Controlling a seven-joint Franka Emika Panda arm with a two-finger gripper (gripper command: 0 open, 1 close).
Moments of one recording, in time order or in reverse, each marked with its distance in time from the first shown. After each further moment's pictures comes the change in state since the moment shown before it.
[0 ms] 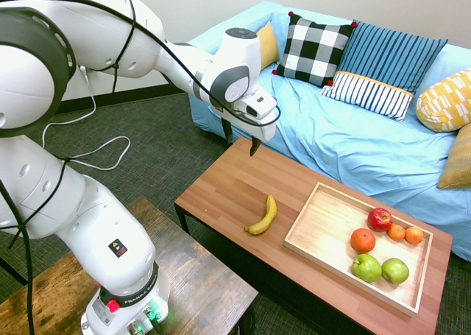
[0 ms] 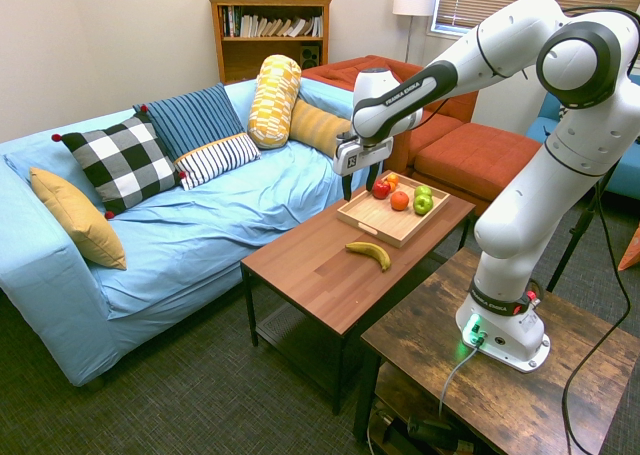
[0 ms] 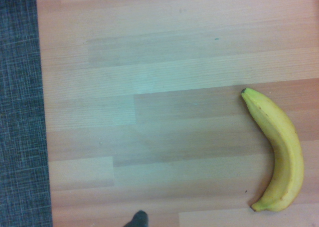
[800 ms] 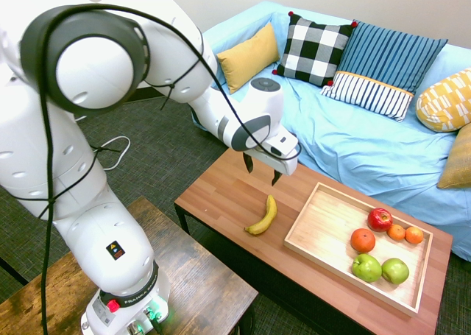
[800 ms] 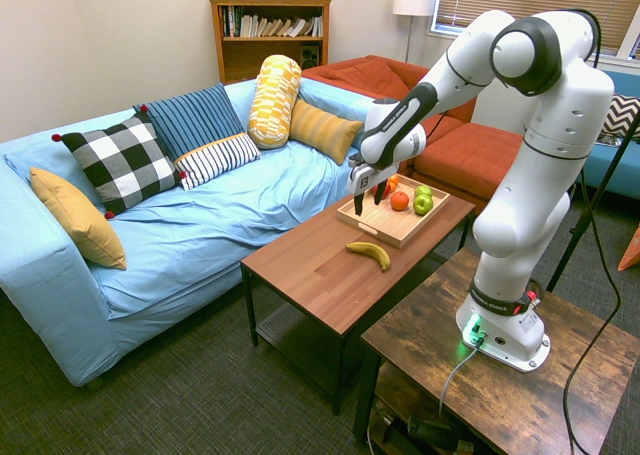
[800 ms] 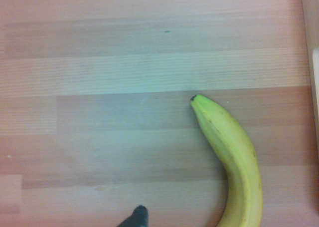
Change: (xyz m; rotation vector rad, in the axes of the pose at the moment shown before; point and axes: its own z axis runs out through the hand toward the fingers) arm 0.060 0.046 0.115 0.007 0.038 -0.058
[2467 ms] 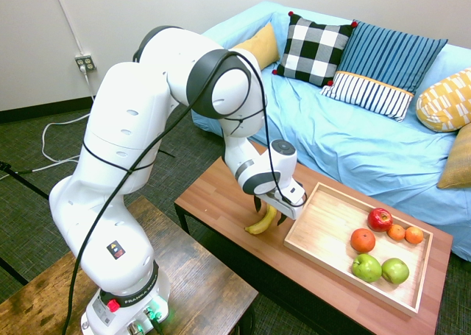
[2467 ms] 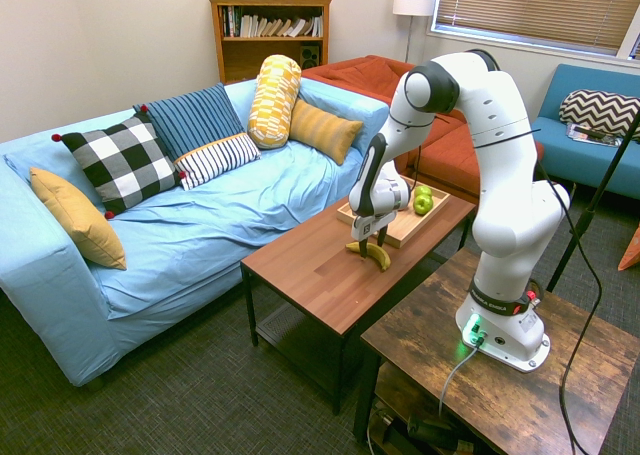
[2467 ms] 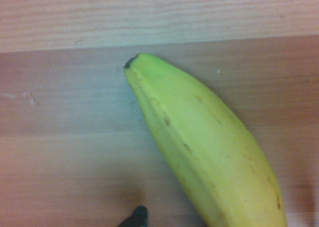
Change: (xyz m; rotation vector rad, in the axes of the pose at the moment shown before) arm 0.032 0.030 0.174 -0.047 -0.094 0.017
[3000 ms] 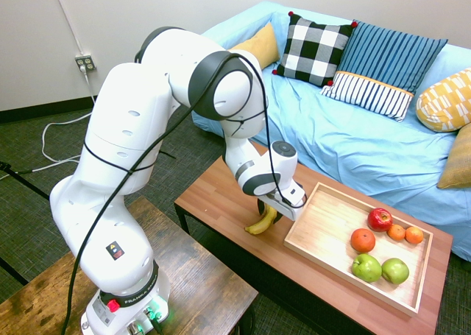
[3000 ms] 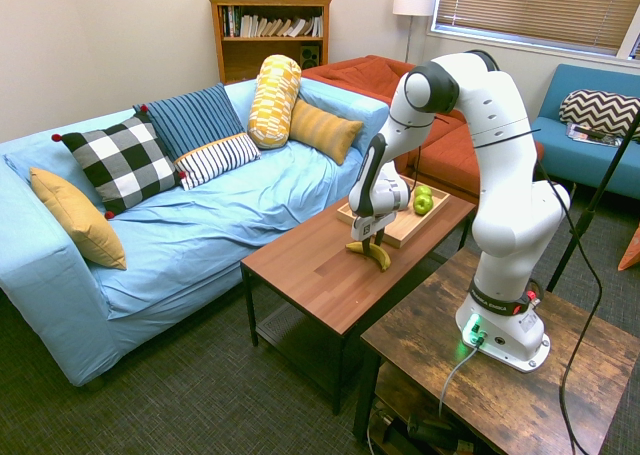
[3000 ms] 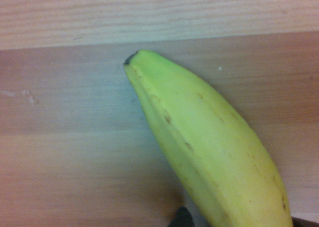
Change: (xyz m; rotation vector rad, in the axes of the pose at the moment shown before) arm -0.001 -0.002 0.001 0.005 -0.004 0.000
